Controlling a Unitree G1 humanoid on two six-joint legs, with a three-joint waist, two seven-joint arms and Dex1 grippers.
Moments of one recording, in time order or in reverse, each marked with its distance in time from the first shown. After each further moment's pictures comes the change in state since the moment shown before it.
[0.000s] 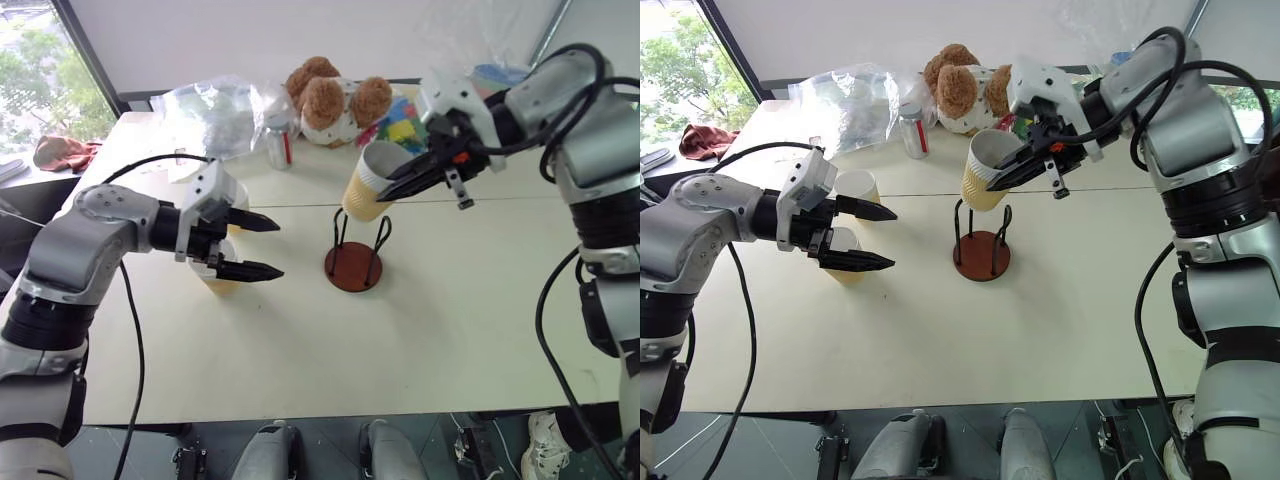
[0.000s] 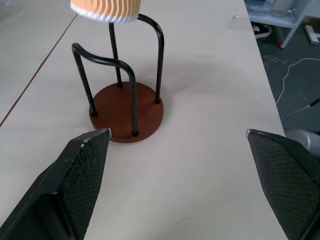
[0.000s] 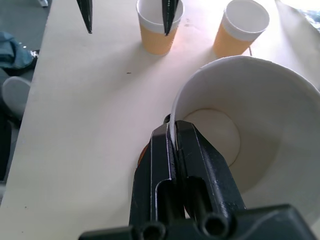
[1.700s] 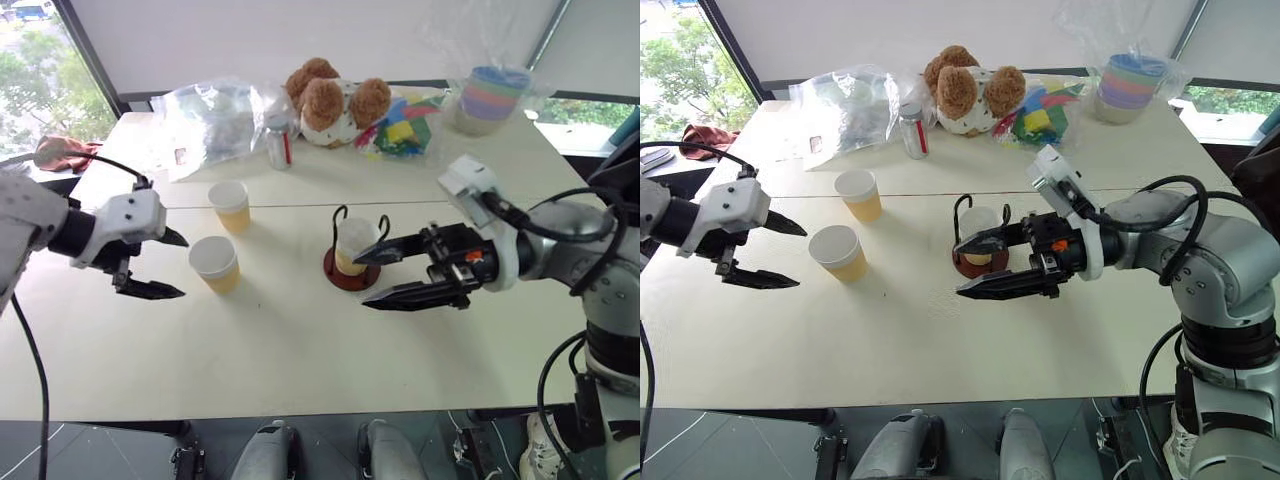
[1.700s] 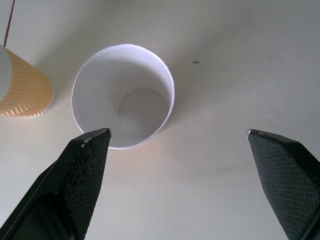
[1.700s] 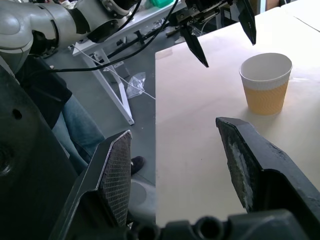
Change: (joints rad) left arm 0.105 0.354 -0.023 0.166 0.323 -0.375 -0.185; right arm 0.589 0.049 -0.462 -0.723 0.643 0.660 -0.468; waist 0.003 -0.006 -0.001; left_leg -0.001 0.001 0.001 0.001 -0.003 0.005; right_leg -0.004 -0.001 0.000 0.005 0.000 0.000
